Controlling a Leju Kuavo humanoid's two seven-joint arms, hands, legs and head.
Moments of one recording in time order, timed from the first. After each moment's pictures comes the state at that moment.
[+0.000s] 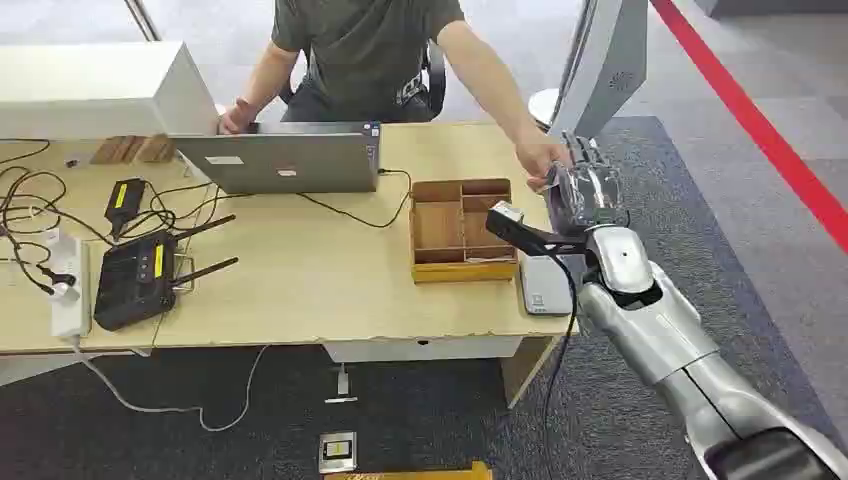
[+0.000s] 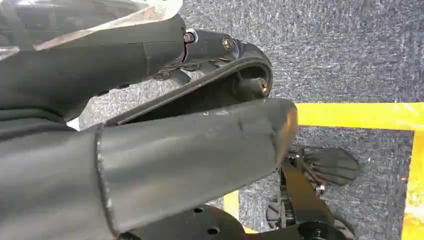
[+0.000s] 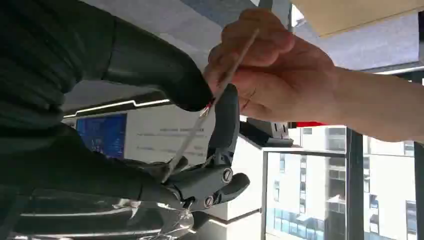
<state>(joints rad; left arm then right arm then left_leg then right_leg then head) -0.13 0.11 -1.16 -0.20 1.10 0.19 -0.05 -0.68 -0.37 0.59 -1.12 1.08 -0.21 0.41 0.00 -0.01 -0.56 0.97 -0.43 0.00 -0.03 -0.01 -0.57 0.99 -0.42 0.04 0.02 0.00</state>
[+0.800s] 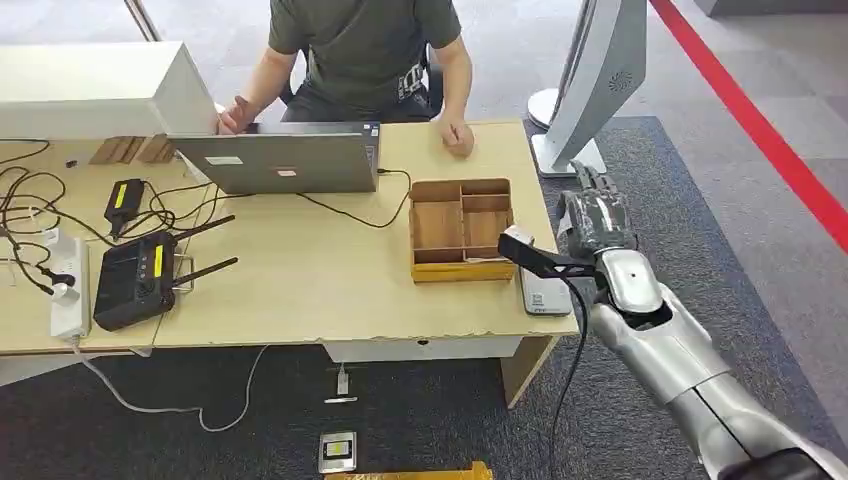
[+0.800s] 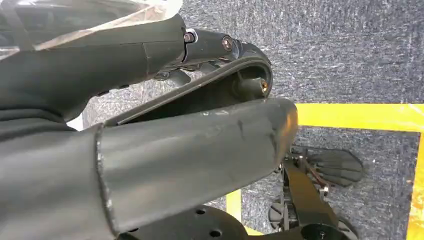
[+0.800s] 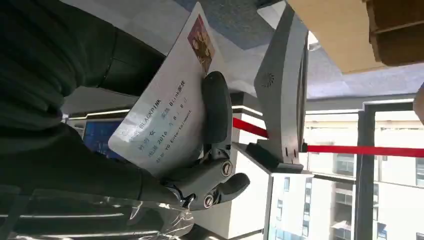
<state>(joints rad) -0.13 0.11 -1.17 -0.20 1.12 0.19 -0.04 -0.60 -0.41 0.58 -1.13 1.06 -0.20 0.40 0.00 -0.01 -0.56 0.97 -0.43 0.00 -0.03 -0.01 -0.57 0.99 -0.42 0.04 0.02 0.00</state>
